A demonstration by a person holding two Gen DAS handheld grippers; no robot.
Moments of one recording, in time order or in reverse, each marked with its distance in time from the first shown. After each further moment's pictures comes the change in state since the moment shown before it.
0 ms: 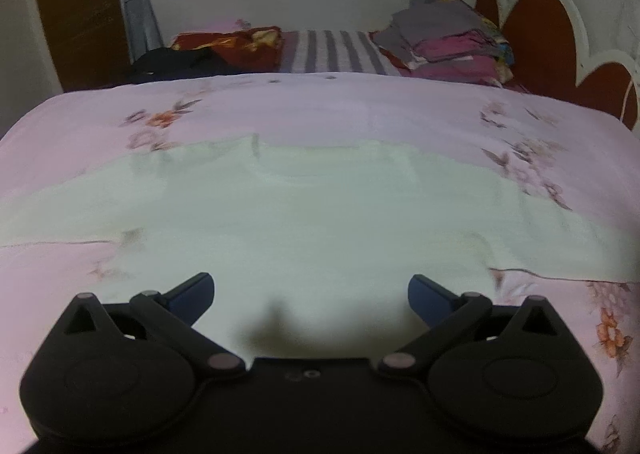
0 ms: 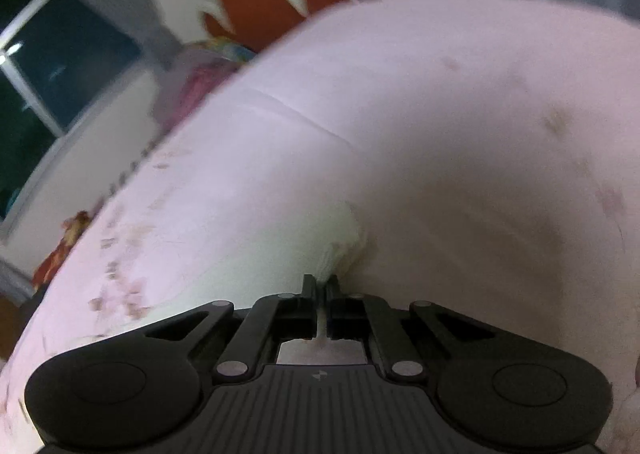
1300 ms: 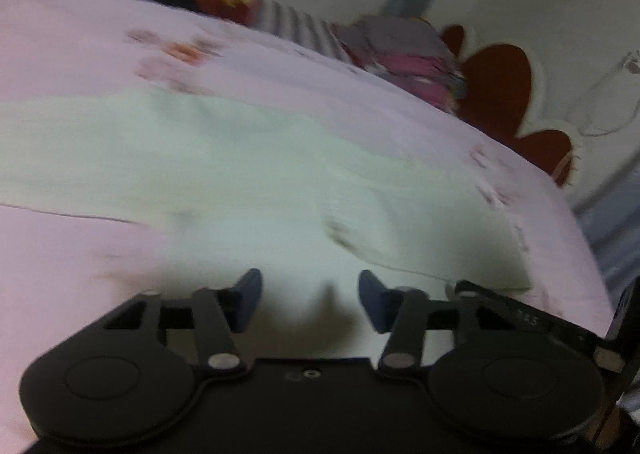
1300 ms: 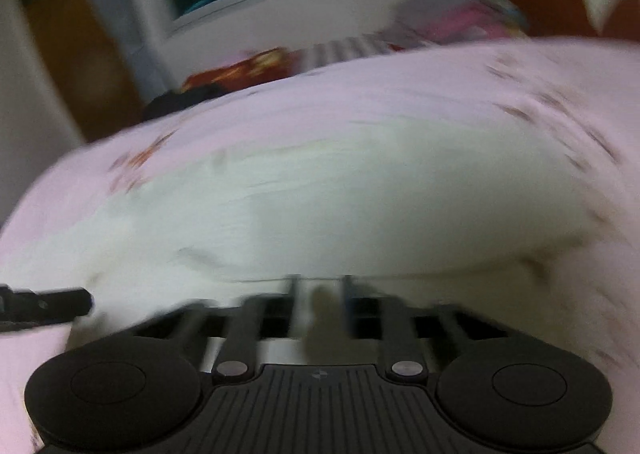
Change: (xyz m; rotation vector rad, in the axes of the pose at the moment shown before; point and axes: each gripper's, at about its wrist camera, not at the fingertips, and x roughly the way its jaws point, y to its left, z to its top) left arm 0.084 0.159 0.015 -0.182 0.088 -0.442; right arm -0.013 0.326 -0.263 -0.487 0.205 0.269
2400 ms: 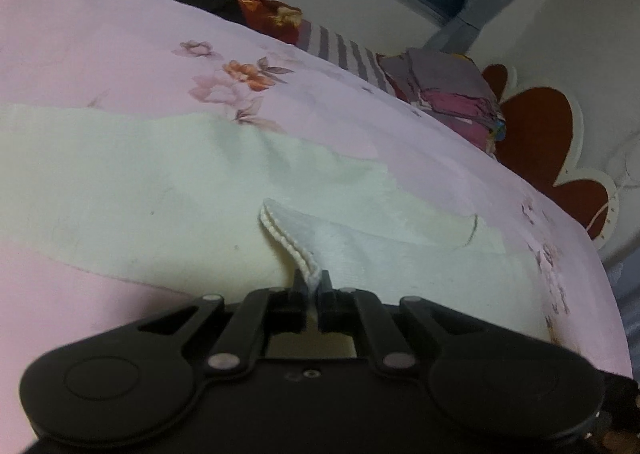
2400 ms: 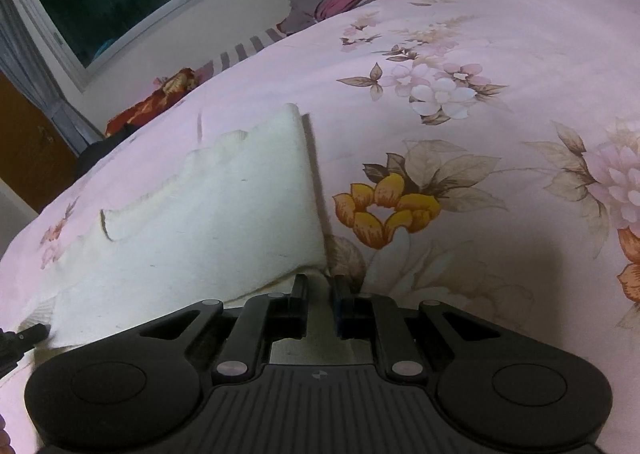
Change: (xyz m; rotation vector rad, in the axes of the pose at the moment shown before) left arm 0.018 0.055 0.024 -0.116 -0.112 0.093; right arm -0.016 -0.100 0.015 0.217 0.025 -0.099
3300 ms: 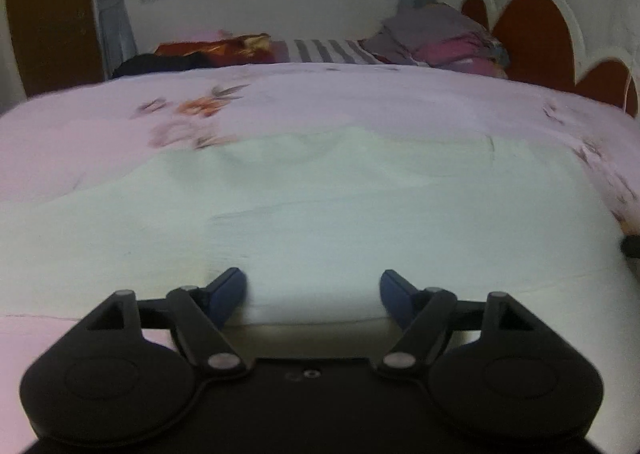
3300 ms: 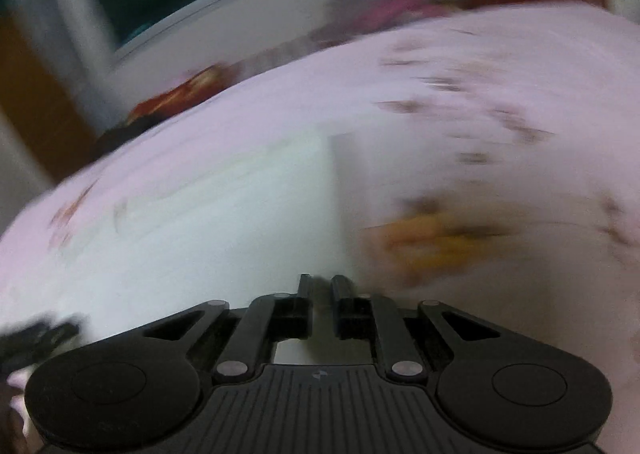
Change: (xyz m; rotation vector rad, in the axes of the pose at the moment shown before) left arm 0.008 -0.042 -0.037 0.380 -0.057 0.188; right arm 0.007 0.000 0.017 -0.079 -0.028 0.041
